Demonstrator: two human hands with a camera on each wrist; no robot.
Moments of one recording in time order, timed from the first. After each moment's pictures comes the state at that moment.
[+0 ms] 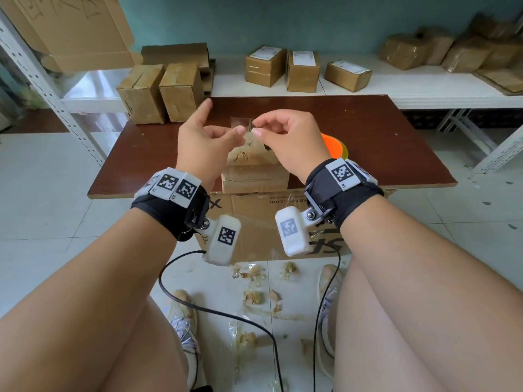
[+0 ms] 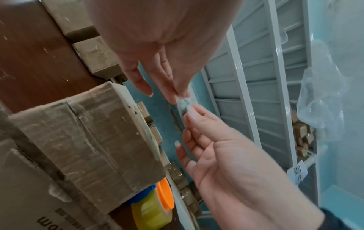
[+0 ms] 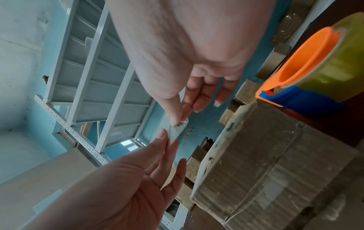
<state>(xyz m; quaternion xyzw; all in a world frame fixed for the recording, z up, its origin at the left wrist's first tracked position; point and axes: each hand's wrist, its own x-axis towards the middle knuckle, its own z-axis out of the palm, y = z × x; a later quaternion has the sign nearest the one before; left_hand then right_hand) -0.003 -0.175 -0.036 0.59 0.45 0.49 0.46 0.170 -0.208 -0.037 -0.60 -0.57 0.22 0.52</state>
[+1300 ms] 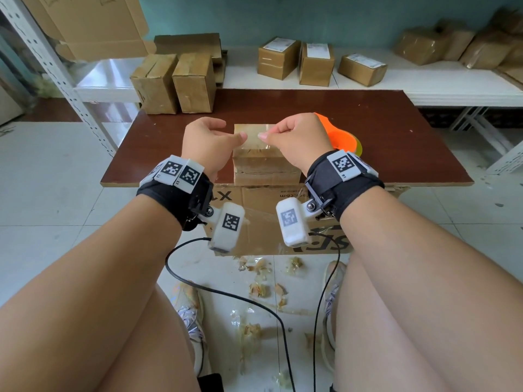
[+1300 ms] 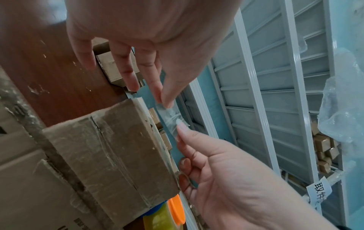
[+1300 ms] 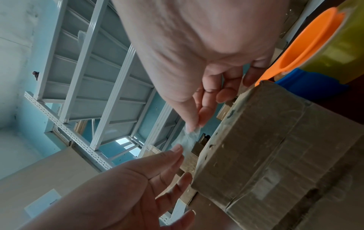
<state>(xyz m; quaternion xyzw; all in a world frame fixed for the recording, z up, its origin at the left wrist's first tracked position) -0.019 -0.160 -0.043 0.55 0.58 0.42 0.43 0.159 -0.196 -0.043 -0.70 -0.52 0.24 0.42</state>
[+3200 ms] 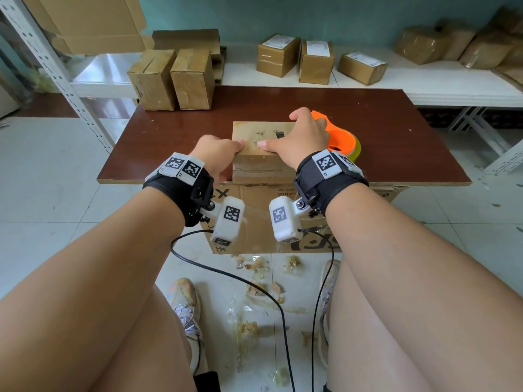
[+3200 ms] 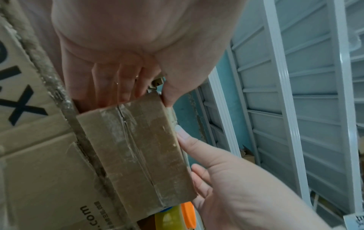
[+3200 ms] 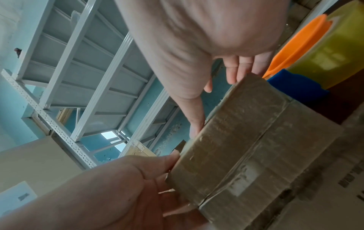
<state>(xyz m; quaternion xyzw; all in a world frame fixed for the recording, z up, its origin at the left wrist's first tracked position) -0.010 -0.141 -0.063 0.48 0.64 0.27 0.53 0.161 -0.185 -0.053 -0.82 -0.47 0.15 0.30</state>
